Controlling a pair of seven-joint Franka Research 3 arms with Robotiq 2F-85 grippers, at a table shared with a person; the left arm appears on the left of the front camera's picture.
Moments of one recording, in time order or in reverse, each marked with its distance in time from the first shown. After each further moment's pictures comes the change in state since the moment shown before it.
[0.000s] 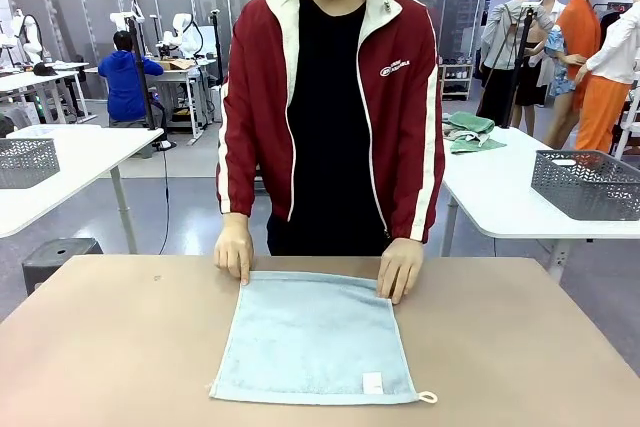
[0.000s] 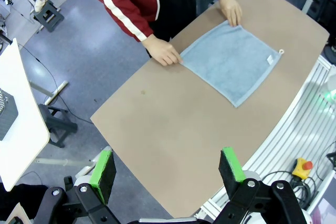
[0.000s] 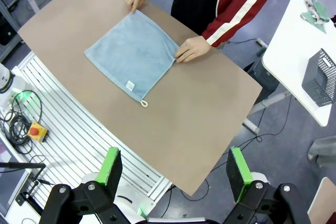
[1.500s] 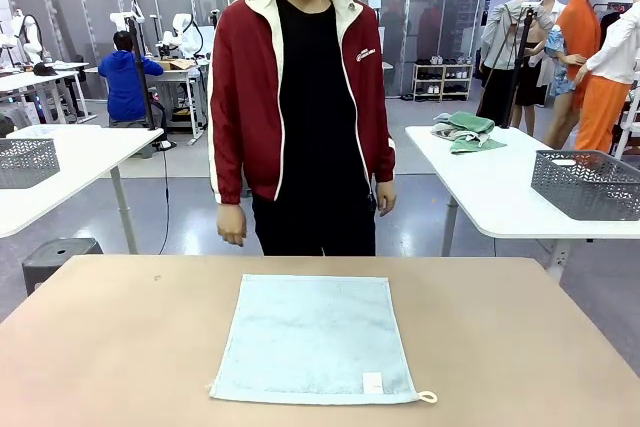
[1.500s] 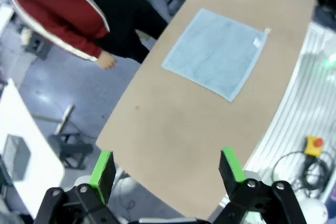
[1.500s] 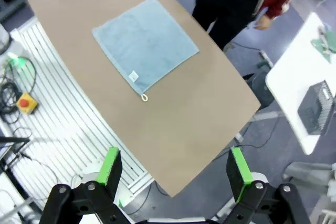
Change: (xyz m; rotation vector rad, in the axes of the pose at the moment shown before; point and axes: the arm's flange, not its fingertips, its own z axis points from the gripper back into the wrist) left arm 0.063 -0.070 -0.031 -0.044 0.040 -0.291; right arm 0.040 0.049 -0.033 0.017 0.078 0.250
